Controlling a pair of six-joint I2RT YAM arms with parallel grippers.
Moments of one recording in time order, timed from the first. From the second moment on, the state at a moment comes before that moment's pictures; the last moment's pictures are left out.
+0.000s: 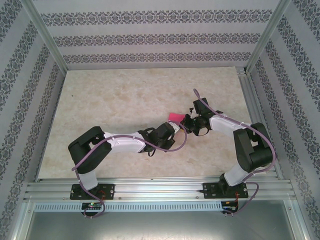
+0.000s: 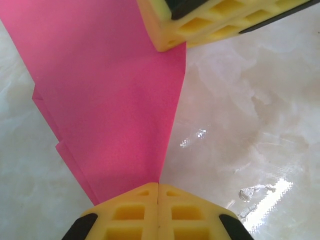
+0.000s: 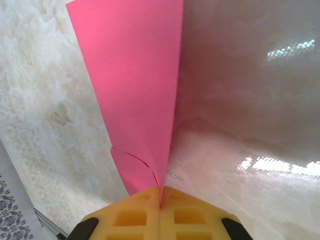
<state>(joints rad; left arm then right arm) -1.00 1.80 0.99 -0.09 -0.14 -0.19 0.33 1.61 0.85 -0.34 -0.52 0.77</state>
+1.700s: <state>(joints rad) -0.67 1.84 0.88 0.23 0.39 -0.53 0.33 1.69 0.99 -0.30 -0.49 0.61</state>
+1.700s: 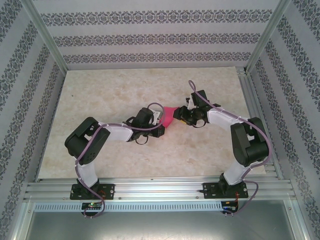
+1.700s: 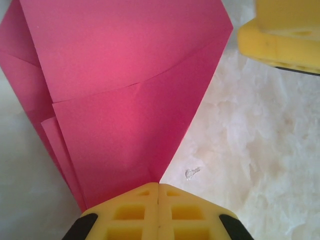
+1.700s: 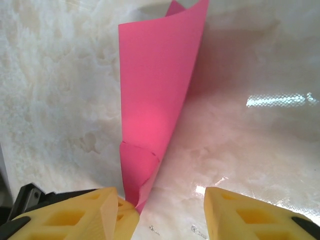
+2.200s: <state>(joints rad) -0.60 1.89 0.83 0.39 0.49 -0.67 0.38 1.69 0.99 -0.33 -0.45 0.48</state>
